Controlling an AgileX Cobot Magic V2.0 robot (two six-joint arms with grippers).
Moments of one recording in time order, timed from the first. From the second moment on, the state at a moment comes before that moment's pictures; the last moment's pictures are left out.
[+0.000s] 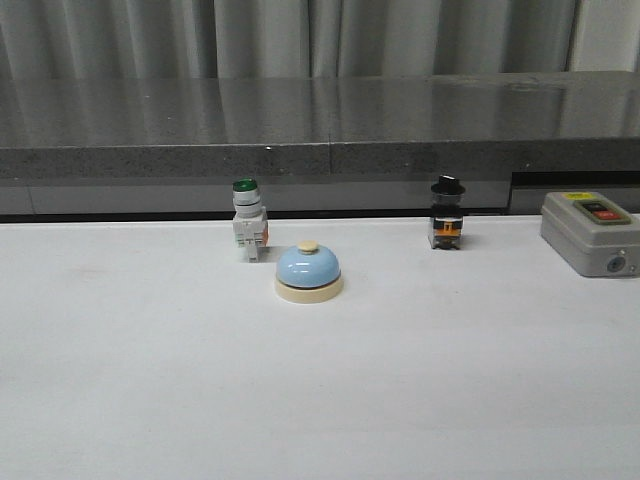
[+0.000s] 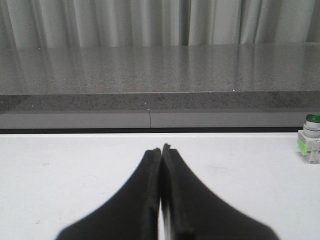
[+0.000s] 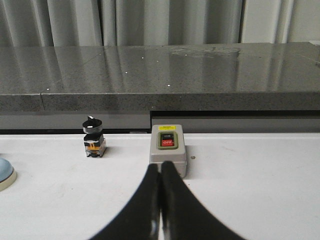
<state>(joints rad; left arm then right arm) 0.04 0.00 0.00 -0.06 0.11 0.04 0.02 -0.01 0.03 0.01 0.05 0.02</state>
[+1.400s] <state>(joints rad) 0.04 0.00 0.00 -0.06 0.11 0.04 0.16 1.01 -0.81 0.07 0.53 -0.03</state>
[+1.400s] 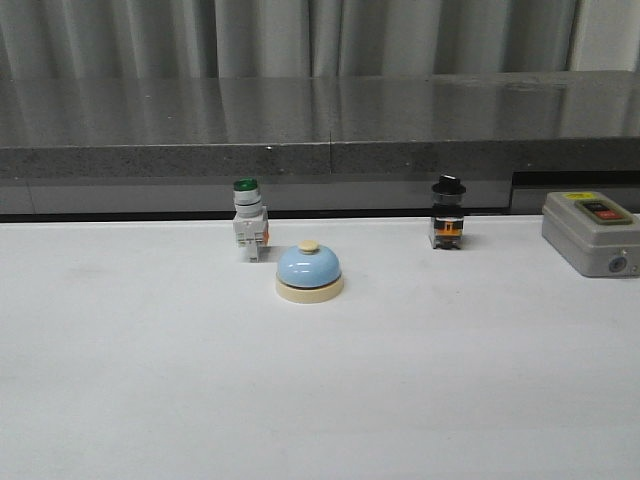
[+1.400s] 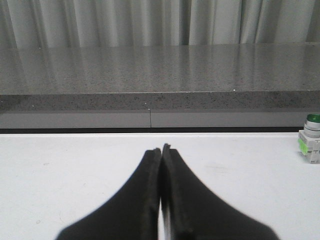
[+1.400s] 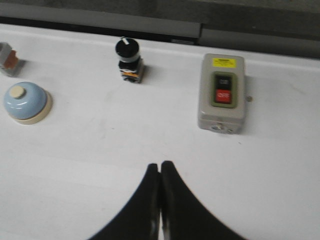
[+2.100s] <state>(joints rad) 0.04 0.00 0.00 -0.06 0.11 0.04 0.53 1.75 -1.43 0.07 0.69 -0.03</state>
